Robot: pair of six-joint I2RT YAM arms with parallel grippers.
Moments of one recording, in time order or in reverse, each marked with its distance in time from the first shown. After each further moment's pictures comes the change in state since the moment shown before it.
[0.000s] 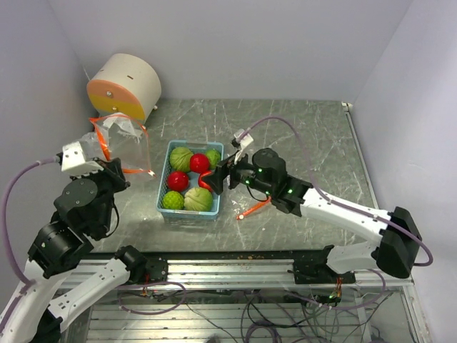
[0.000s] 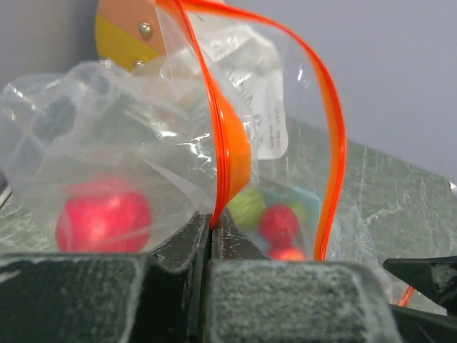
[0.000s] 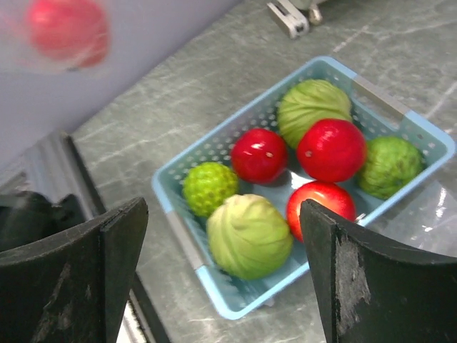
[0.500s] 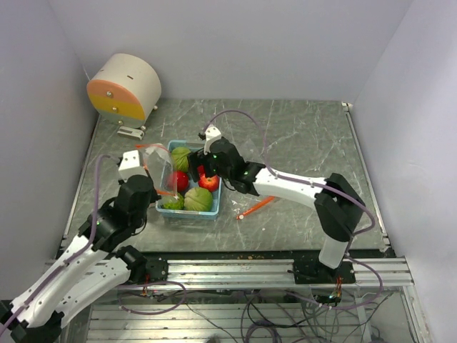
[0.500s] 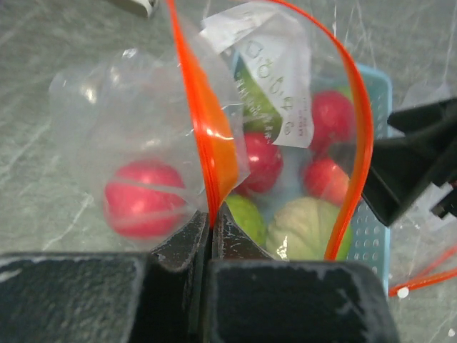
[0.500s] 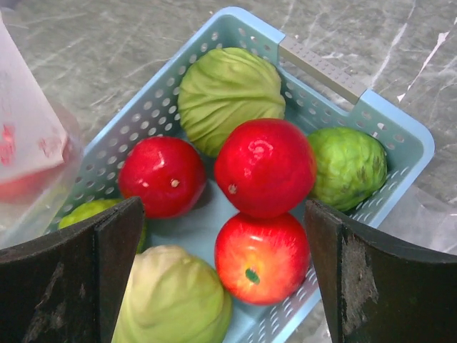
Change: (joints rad) left arm 0.000 0.041 -0.339 0.038 0.100 -0.108; right arm -0.003 0.485 0.300 -0.077 0.233 -0.037
